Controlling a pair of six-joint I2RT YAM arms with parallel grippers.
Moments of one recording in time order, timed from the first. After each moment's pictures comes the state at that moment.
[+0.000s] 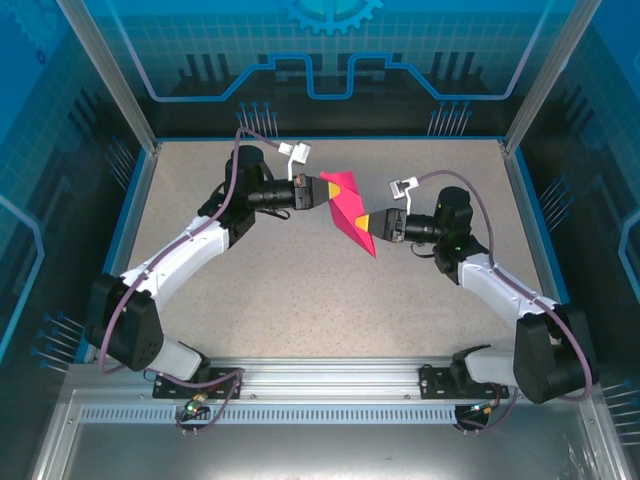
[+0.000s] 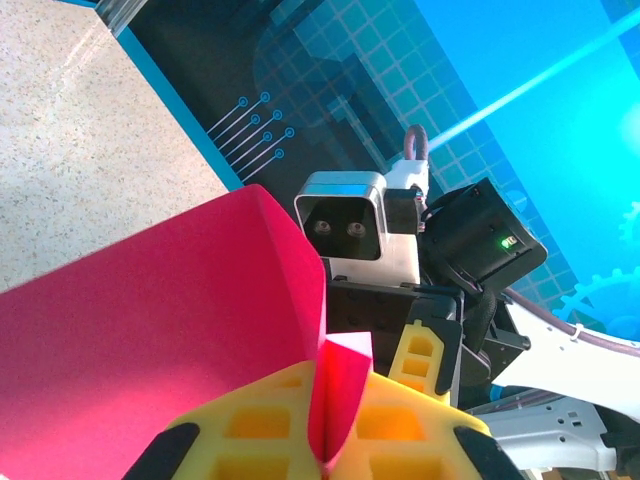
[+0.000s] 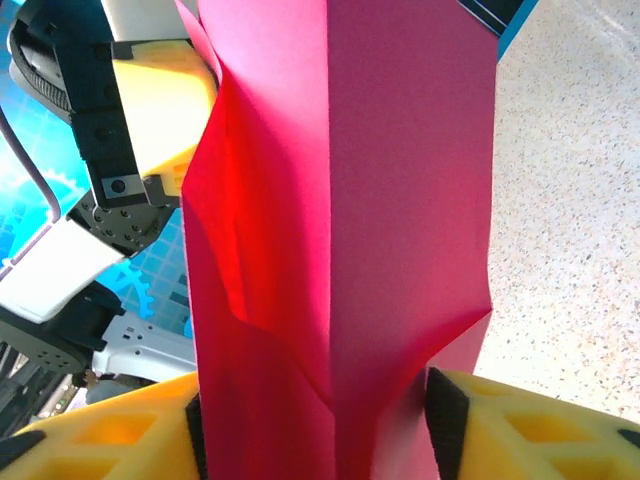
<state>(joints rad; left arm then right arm) -0.41 1.47 1.17 0.11 0.87 -0.75 0.26 1.27 0.71 0.43 -1.09 0.88</state>
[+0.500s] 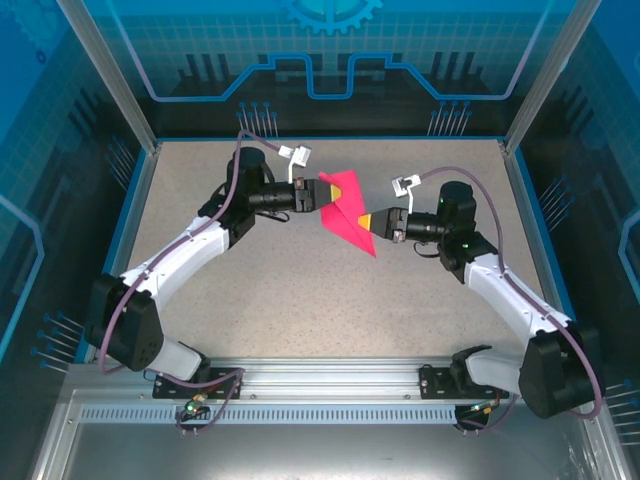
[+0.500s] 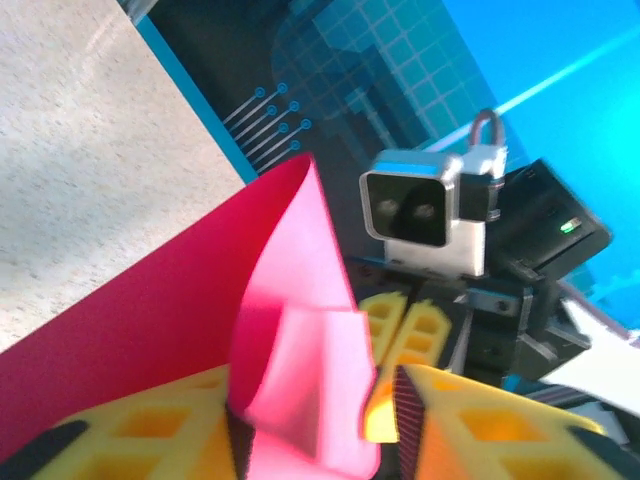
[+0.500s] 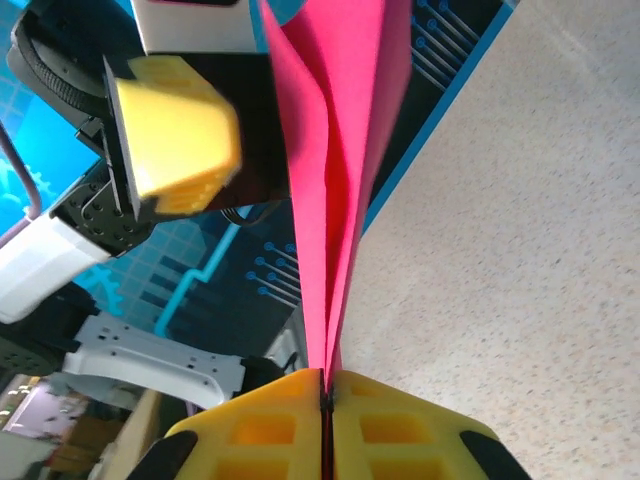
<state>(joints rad) -0.41 1.47 1.16 0.04 0.84 -0.70 0.27 1.19 0.80 0.13 -1.01 0.71</state>
